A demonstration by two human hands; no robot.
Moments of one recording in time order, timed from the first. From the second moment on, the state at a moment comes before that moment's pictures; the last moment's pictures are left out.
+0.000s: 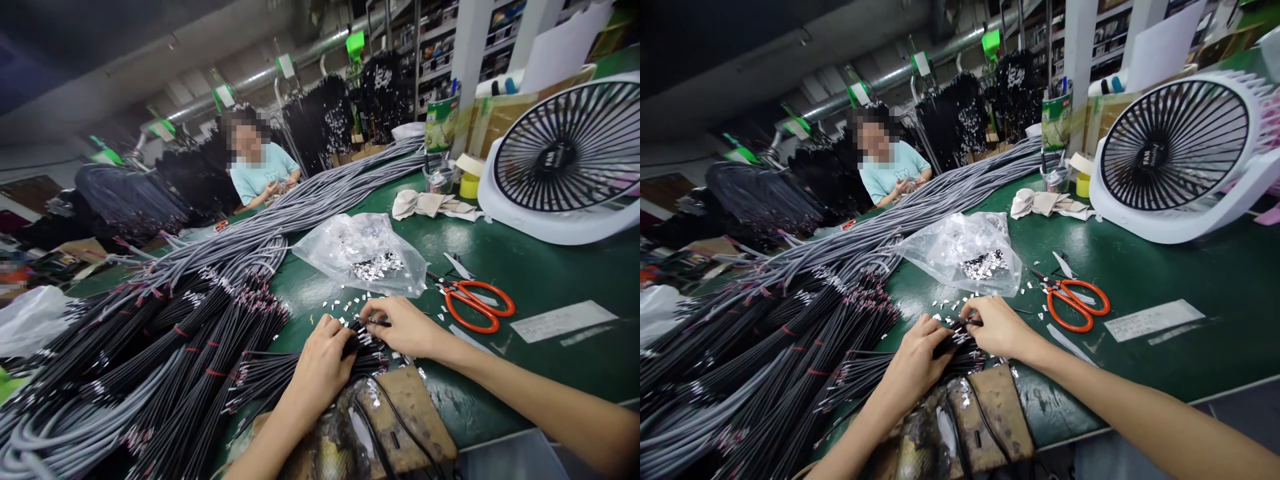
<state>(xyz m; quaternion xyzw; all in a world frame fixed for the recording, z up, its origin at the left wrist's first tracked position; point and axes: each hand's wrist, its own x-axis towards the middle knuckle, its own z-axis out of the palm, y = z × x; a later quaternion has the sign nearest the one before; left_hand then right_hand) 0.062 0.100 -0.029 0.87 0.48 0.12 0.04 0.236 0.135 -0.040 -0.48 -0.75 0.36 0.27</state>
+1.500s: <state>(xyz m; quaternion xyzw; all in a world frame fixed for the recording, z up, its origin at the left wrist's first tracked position) 0.066 0.099 -0.023 0.69 0.56 0.29 0.35 0.268 0.112 0.000 -0.35 -0.89 0.26 0.09</state>
